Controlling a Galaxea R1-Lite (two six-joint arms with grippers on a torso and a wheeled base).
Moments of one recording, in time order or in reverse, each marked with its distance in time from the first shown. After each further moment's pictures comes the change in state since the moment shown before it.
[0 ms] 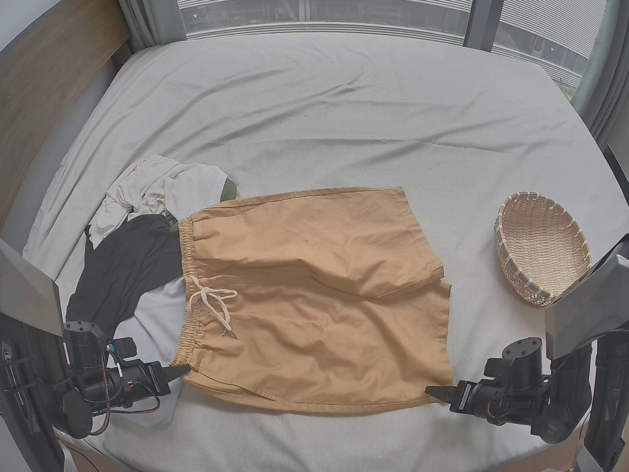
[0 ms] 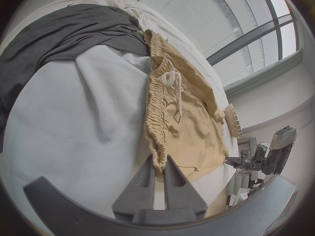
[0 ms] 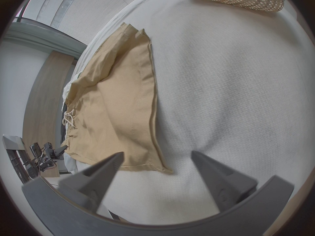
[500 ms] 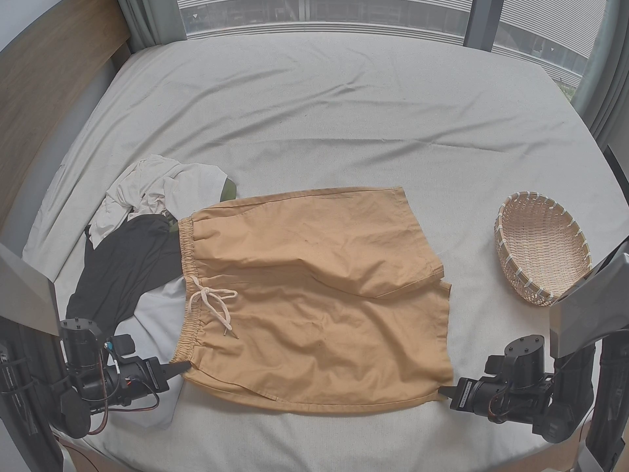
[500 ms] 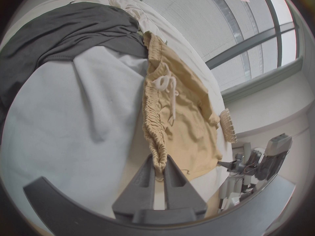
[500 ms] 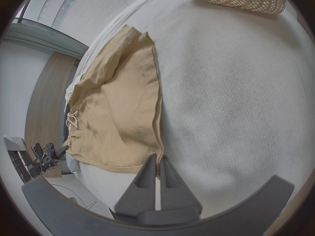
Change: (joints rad) left arm -0.005 -0.055 0.000 0.001 -0.035 -0.105; right arm 0.009 -0.041 -0.001 0.003 0.003 0.002
